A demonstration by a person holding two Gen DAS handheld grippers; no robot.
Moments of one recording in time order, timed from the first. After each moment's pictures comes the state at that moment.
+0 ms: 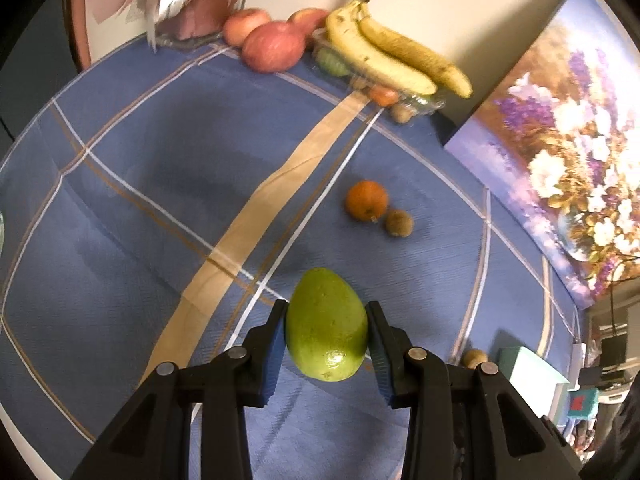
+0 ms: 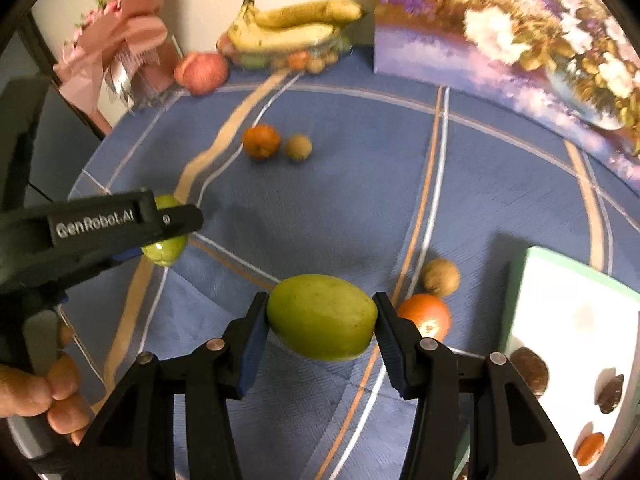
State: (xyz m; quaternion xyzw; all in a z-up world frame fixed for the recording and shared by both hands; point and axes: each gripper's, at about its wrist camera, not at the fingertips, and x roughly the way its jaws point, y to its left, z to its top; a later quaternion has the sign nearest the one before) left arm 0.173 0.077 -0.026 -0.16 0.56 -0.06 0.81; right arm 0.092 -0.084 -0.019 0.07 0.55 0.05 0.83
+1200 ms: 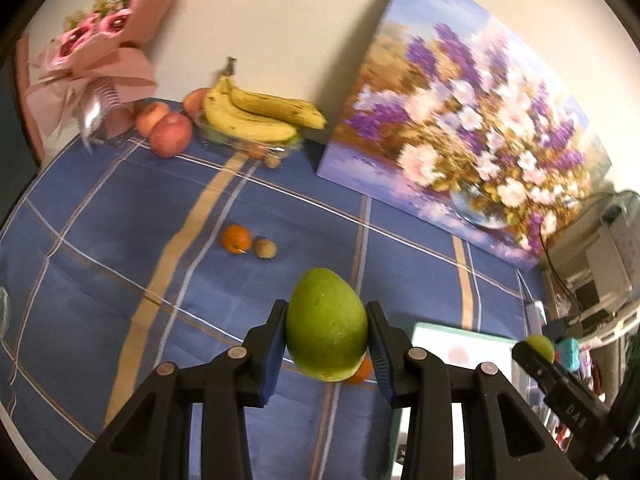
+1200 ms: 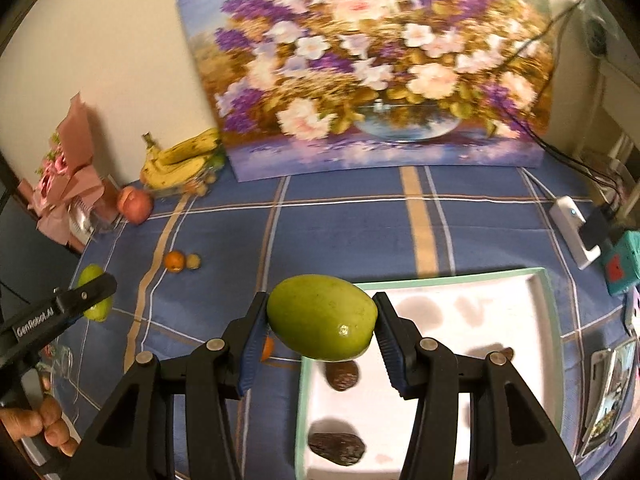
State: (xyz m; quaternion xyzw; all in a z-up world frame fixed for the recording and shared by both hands) left arm 0.122 -0.004 0.073 -0.09 0.49 -0.17 0.85; right arm 0.023 -0.239 0.077 0.16 0.45 -0.09 0.87
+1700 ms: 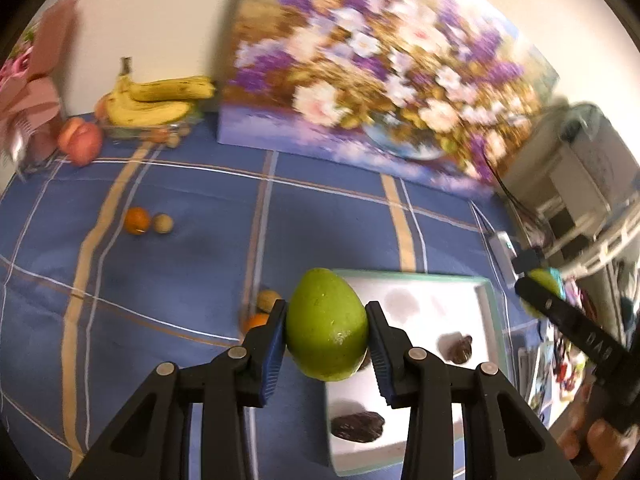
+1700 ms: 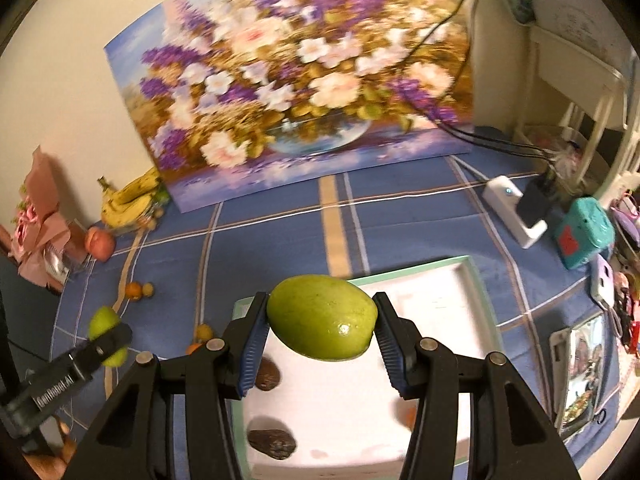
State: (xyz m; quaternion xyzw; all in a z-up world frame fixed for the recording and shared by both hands) left arm 0.084 -0.101 0.070 -0.02 0.51 -0.26 0.82; right arm -0.022 -0.311 0.087 0.20 0.43 -0.16 0.87
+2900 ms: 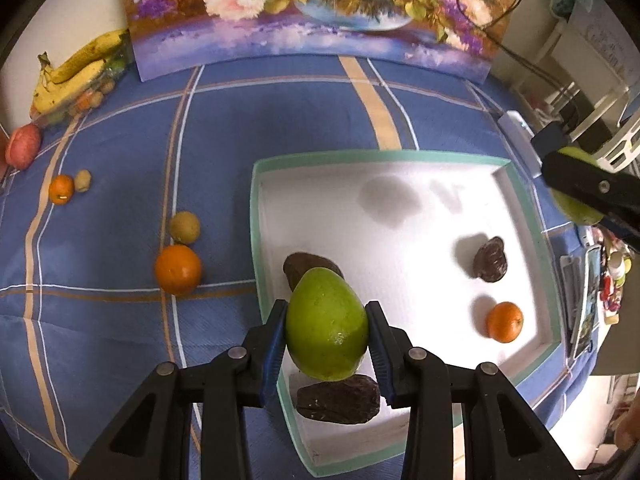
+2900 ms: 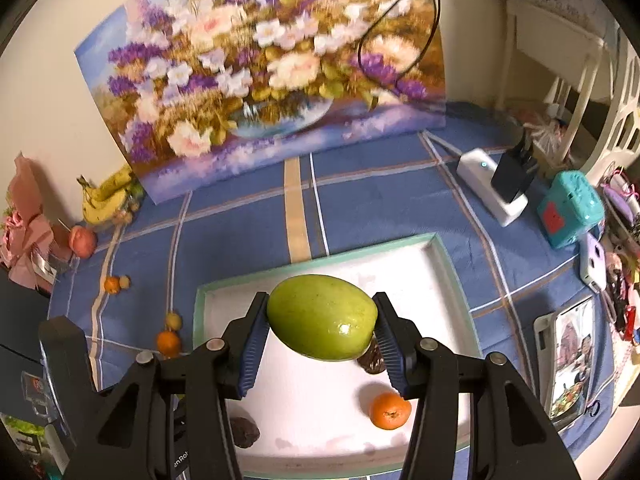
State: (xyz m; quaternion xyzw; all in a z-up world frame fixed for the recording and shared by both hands) left arm 0.050 -0.177 -0.015 0.10 0.59 -0.27 0.75; right arm -0.032 -0.342 0.062 0.21 0.47 -0.17 0.84
